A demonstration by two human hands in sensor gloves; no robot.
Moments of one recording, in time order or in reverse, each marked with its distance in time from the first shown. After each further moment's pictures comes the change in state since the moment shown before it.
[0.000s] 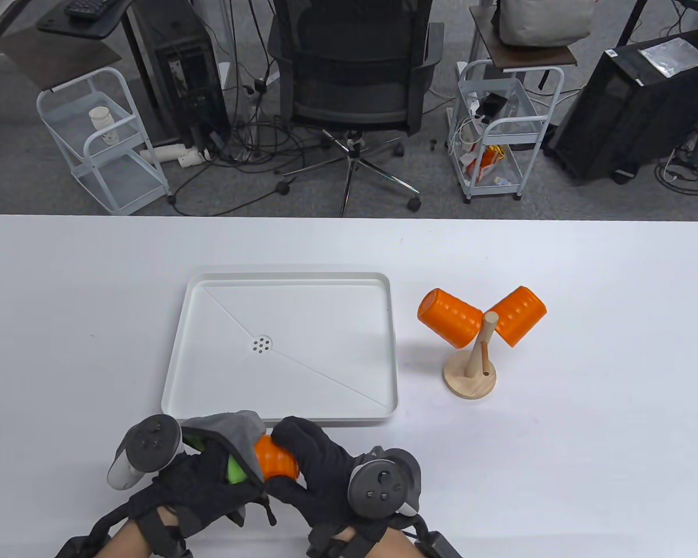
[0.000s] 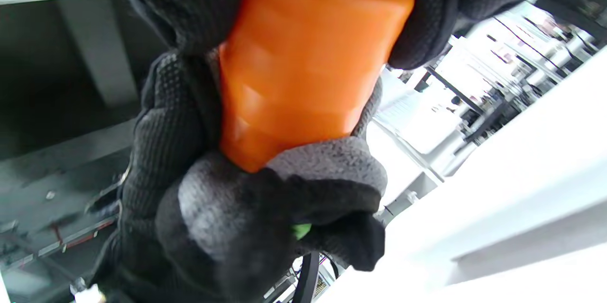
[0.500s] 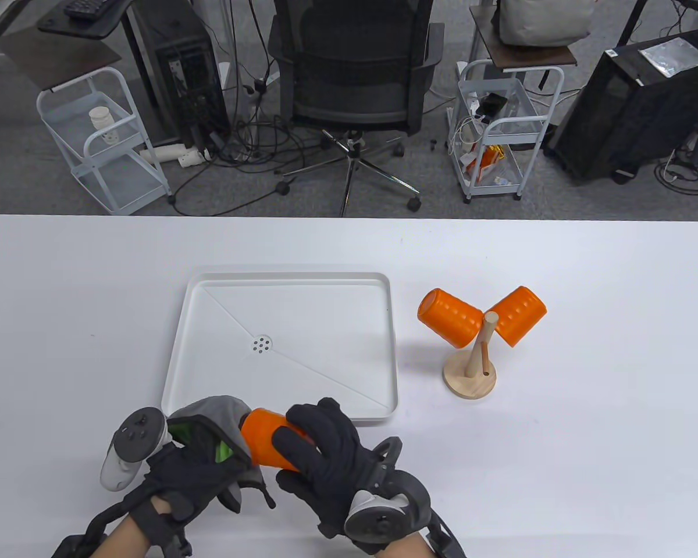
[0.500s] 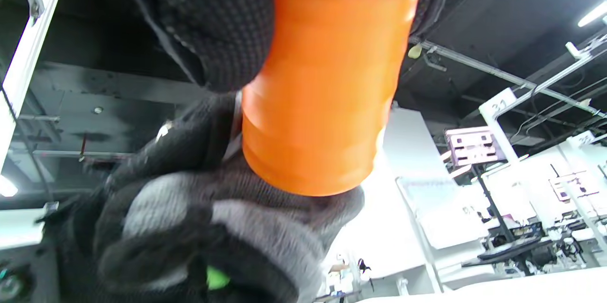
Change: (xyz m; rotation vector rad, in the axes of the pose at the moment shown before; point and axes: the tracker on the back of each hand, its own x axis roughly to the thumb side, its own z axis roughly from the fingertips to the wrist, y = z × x) left_hand -0.005 0.013 0.008 0.109 0.013 0.117; right_hand 0.023 -0.033 0.000 -0.144 -0.220 0.337
